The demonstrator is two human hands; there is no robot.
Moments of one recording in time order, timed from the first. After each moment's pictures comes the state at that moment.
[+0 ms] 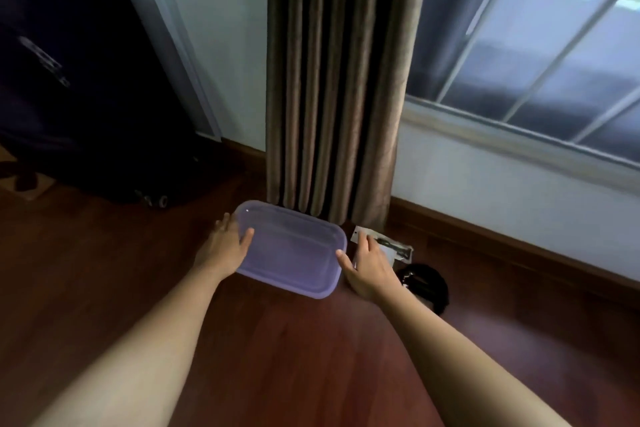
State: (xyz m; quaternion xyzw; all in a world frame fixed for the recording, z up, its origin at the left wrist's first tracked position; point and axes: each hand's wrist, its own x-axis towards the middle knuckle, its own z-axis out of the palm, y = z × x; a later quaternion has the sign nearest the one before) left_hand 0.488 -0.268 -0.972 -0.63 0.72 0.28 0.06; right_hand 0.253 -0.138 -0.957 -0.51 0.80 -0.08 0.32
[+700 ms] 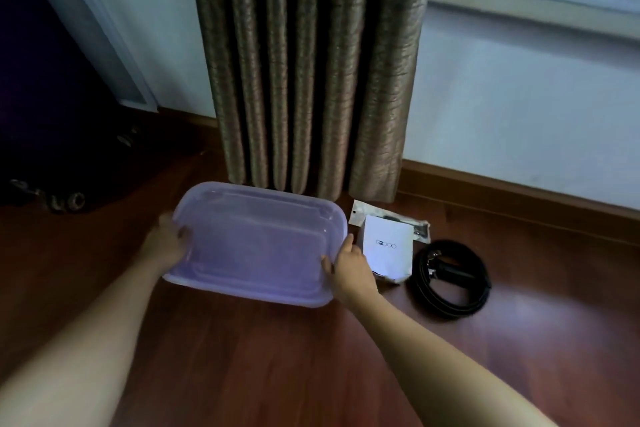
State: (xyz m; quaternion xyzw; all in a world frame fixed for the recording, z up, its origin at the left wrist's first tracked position) left_hand 0.518 -0.353 -1.172 -0.69 0.66 0.30 -0.03; right_hand 0.275 -0.171 -1.158 -0.41 0.86 -0.09 0.30
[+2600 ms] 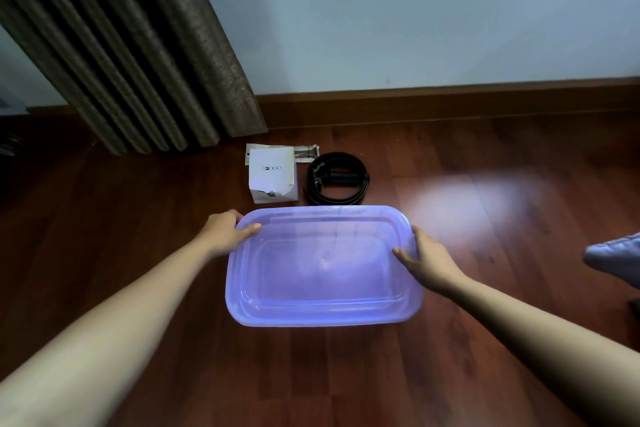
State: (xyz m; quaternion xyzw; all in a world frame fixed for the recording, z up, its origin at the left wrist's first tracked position) left_hand 0.348 -0.139 -1.164 -0.44 0.85 0.27 0.12; right_hand 0.141 0.157 -1.158 -0.28 0.90 -0.19 0.28
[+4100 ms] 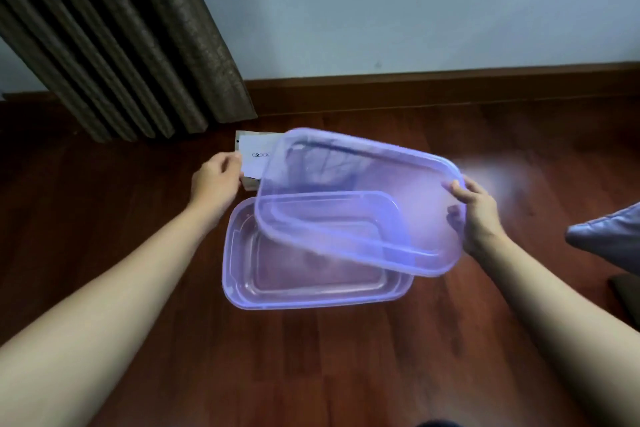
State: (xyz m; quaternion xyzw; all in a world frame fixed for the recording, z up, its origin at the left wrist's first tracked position) left_hand 0.310 -0.122 -1.113 -0.50 0.71 0.45 -0.21; right_hand 0.084 0.173 -1.129 0.07 0.68 -0.68 0.26
